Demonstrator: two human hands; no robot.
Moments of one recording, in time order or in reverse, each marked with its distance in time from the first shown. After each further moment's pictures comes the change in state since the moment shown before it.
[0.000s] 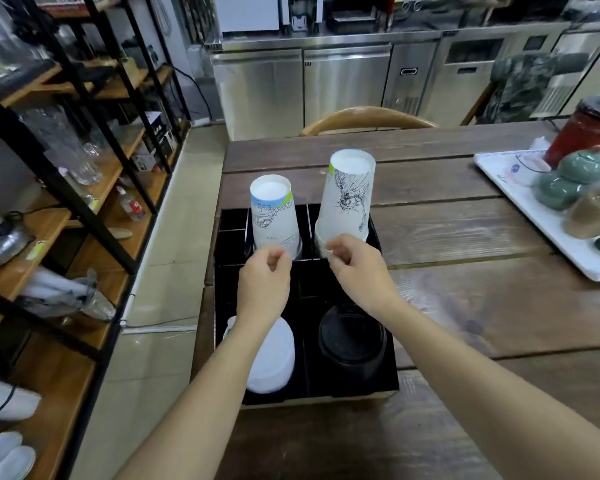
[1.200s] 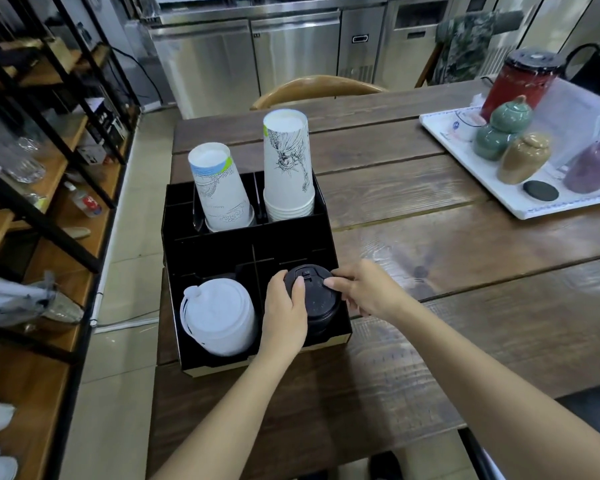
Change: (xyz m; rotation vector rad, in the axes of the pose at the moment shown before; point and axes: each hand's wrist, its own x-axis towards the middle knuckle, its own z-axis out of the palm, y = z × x) left_hand -0.094 -0.039 0.067 0.056 -0.280 -0.047; right_hand -0.077 0.063 -0.046 -0.056 -0.288 0.248
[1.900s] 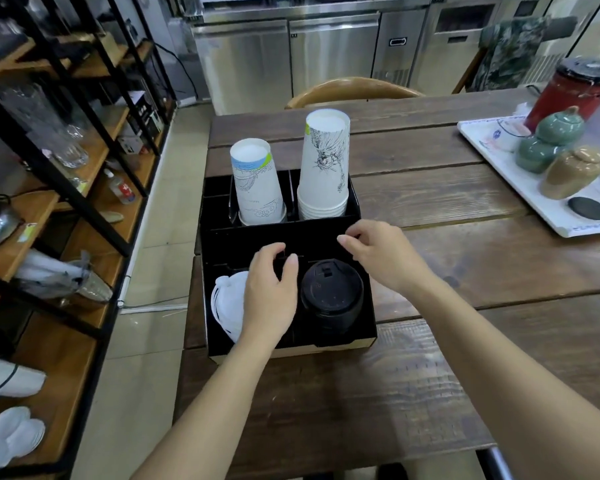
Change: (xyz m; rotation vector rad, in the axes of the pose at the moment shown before) left_hand 0.002 0.021 -0.060 -0.006 0.191 0.088; right_hand 0.013 -0.054 -0.013 -0.182 0.226 -0.164
